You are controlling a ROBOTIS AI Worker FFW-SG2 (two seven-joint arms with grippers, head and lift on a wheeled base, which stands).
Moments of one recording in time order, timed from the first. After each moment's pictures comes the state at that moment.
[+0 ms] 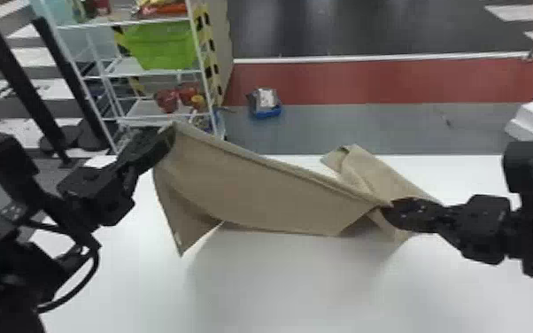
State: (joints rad) left arm 0.21 0.00 0.37 -2.30 0.25 0.58 -0.60; right arm 0.04 -0.26 -0.04 -2.05 0.14 0.68 1.06
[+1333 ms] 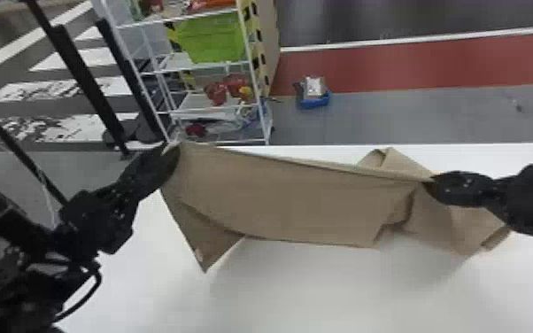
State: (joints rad) left arm 0.31 0.00 0.58 -2.15 0.21 0.10 -0.94; right arm -0.05 -0.25 0.03 -2.02 0.19 0.70 1.01
